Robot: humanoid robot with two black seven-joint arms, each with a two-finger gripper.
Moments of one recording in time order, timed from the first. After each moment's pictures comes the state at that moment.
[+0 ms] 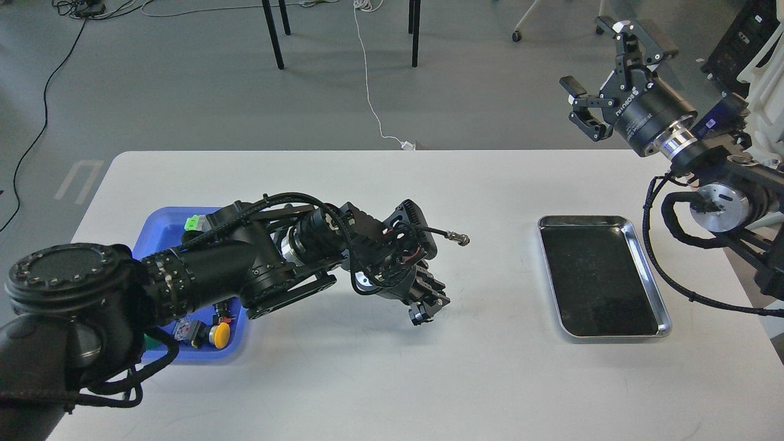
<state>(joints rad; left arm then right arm) -1.06 -0.04 -0.11 -0.80 2.18 -0.42 -0.49 0.97 -0.63 0.27 0.98 -0.02 0.27 0.49</state>
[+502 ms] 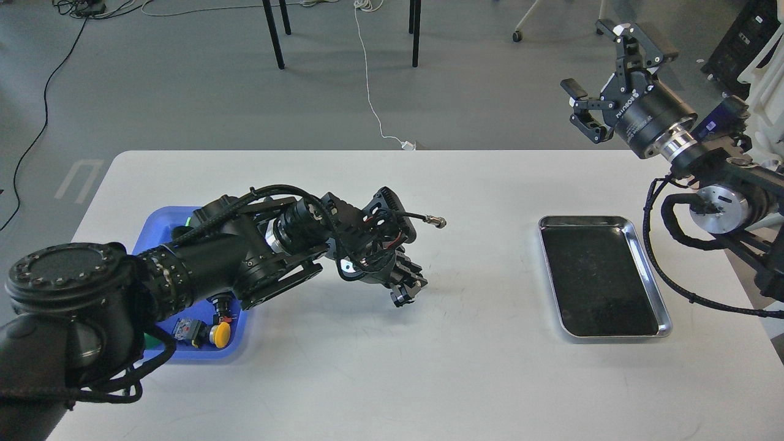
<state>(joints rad) -1.06 -0.04 -0.11 -0.72 2.18 -0.41 -0.49 0.96 -0.63 0.27 0.98 -0.02 0.27 0.49</state>
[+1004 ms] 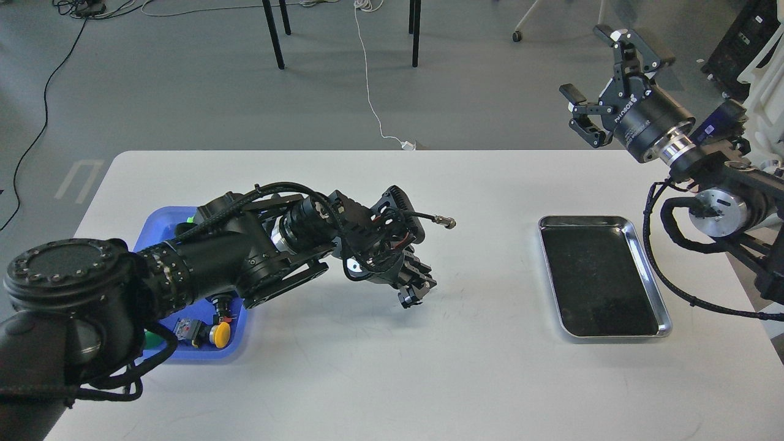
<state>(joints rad) -1.07 -0.04 -0.11 -0.75 2.18 -0.41 -0.49 0.96 -0.63 0.26 0.98 -0.02 0.27 0.49</state>
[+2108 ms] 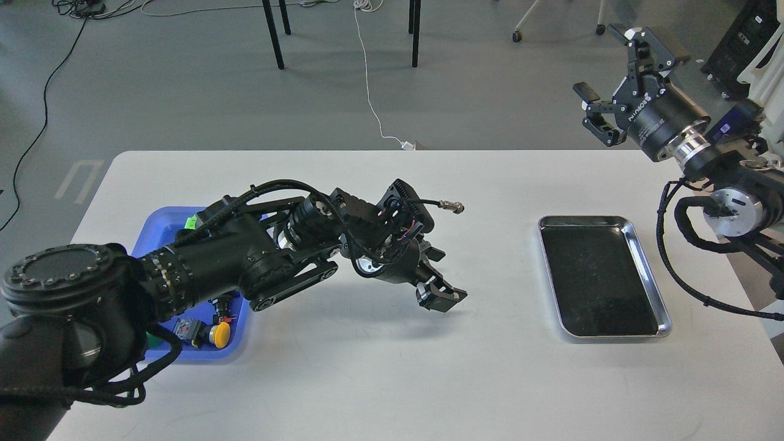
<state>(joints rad) -1.05 0.00 -0.26 -0.81 1.95 -0.40 -0.49 0.96 -0.68 0.26 0.98 -0.06 0.28 0.49</state>
